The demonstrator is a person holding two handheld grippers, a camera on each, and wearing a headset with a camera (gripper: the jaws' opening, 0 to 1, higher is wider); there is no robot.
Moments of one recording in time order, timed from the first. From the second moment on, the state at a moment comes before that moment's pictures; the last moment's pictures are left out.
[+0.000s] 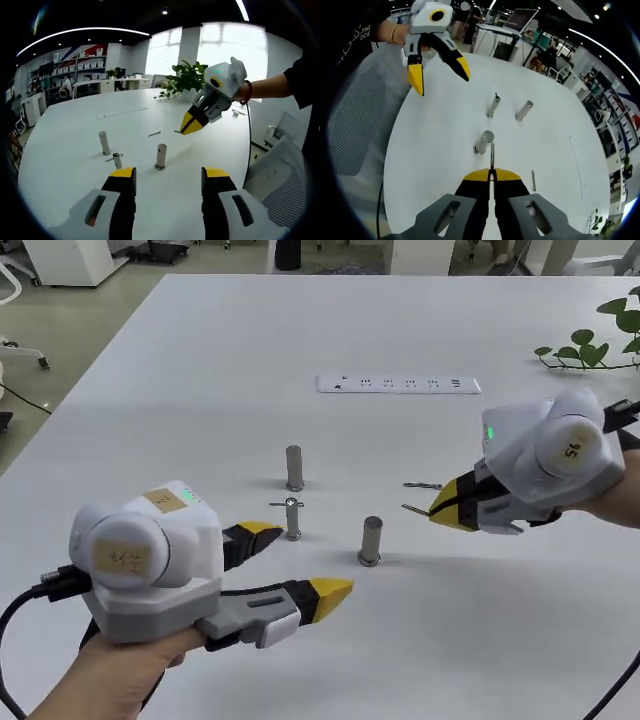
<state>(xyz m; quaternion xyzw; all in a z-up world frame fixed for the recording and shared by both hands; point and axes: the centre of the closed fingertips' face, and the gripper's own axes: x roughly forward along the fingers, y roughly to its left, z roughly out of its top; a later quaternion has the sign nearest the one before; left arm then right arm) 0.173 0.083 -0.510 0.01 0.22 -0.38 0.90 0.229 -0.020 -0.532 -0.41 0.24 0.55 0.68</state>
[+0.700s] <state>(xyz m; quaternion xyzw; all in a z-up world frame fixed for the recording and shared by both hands) 0.166 0.062 -0.516 -0.10 0.27 -0.39 0.87 0.182 0.028 -0.530 -0.43 0.16 0.61 0.64</state>
